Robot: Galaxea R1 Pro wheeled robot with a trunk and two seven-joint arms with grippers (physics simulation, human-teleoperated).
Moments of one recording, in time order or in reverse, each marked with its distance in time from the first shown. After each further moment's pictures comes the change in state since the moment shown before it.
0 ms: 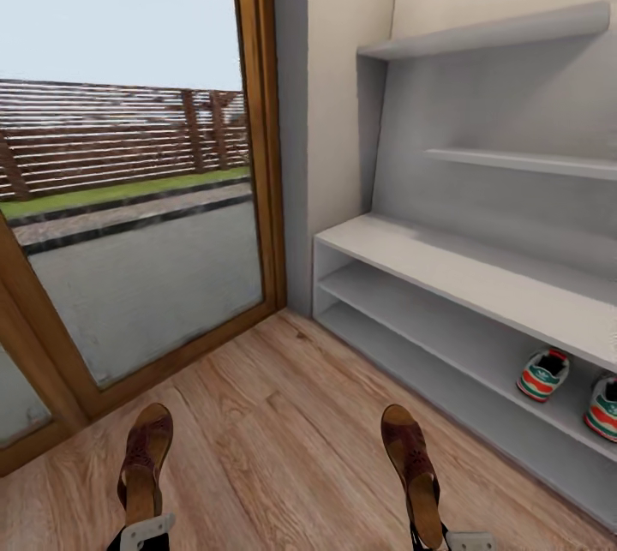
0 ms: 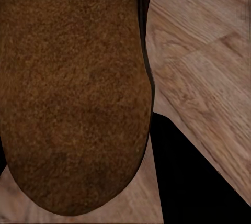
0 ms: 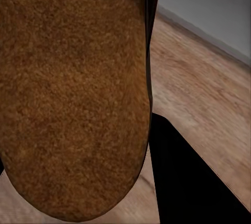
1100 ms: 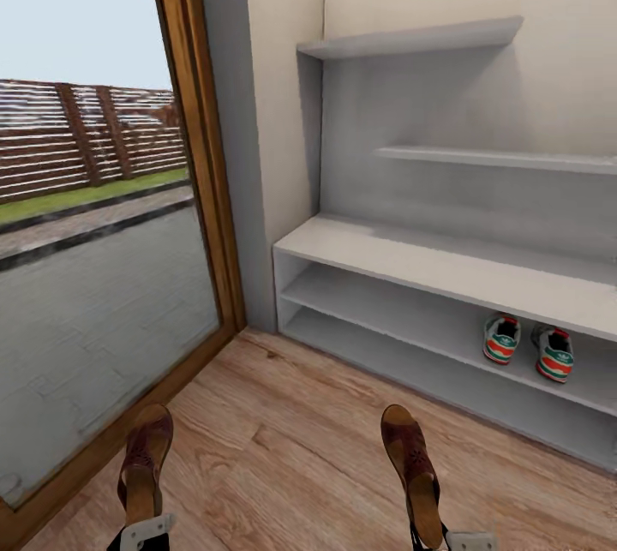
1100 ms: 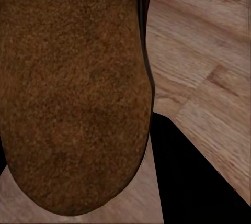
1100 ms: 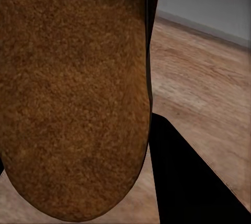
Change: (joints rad) left arm 0.000 0.000 0.000 0.000 -0.001 0.000 0.000; right arm 0.000 0.000 0.000 0.000 0.000 0.000 0.000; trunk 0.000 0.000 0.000
